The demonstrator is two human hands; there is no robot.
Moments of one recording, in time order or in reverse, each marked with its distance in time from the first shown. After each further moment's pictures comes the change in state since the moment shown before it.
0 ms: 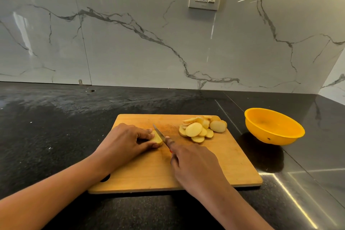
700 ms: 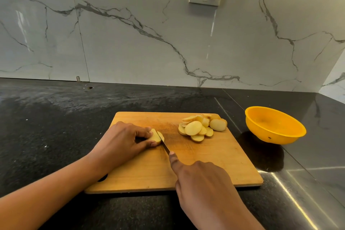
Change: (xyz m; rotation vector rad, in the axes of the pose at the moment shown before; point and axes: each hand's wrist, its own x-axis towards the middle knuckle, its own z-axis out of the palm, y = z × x) left_hand 0.000 0.000 -0.001 -0.031 -0.002 -0.002; right_hand -0.030 -0.011 -0.018 -0.177 -0.237 -0.025
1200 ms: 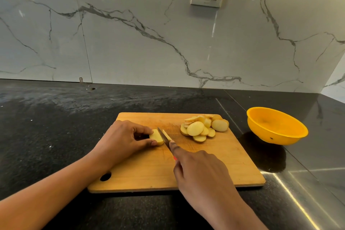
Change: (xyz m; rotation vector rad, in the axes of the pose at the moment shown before) left_hand 0.000 -0.003 -0.004 -0.131 0.012 -0.120; right_hand 0.010 0.000 0.005 0.151 0.194 0.061
